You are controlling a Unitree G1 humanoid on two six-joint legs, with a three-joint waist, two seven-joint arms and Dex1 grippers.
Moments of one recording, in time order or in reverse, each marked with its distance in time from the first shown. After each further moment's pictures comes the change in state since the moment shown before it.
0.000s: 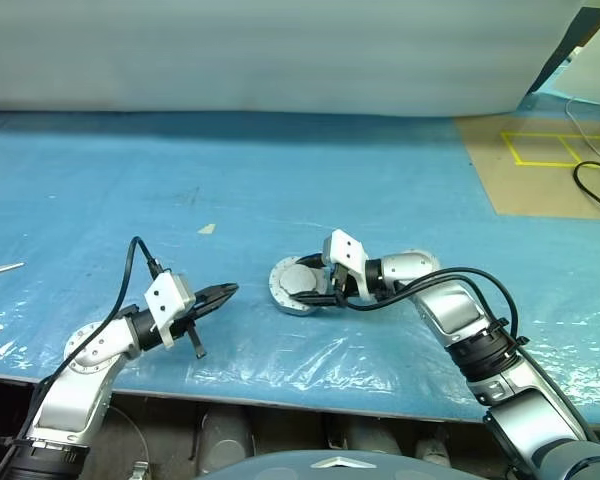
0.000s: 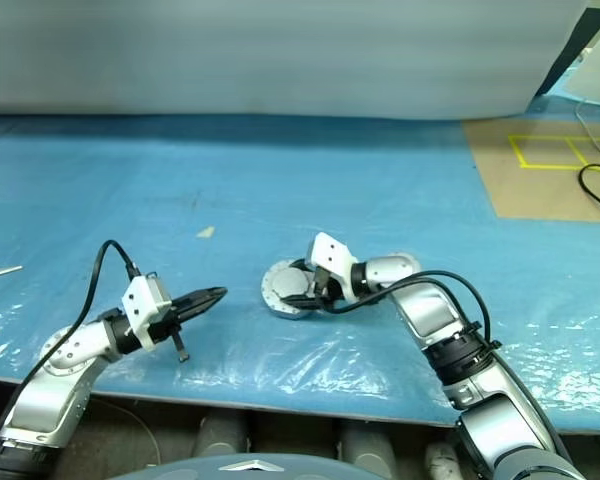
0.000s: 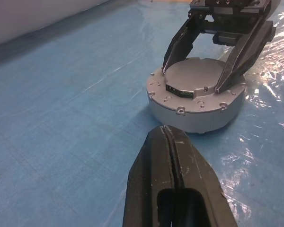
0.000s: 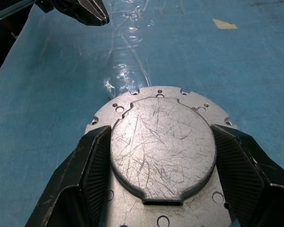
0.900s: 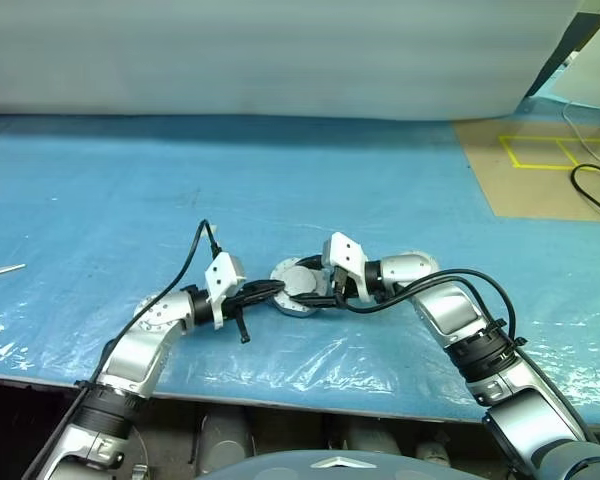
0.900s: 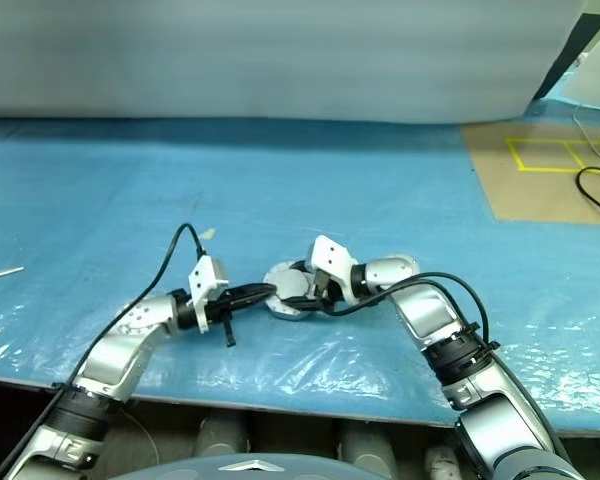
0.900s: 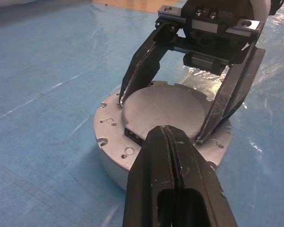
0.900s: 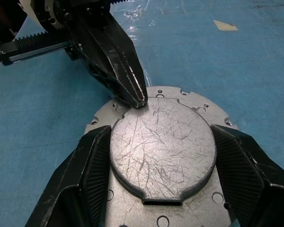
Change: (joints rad) left arm -0.276 -0.126 -0.194 0.214 0.024 0.117 -0.069; right arm 0.003 0.003 0.002 0.028 -0.007 -0.030 0.001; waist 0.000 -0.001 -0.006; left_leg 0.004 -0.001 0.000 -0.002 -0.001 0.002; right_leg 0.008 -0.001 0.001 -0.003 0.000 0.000
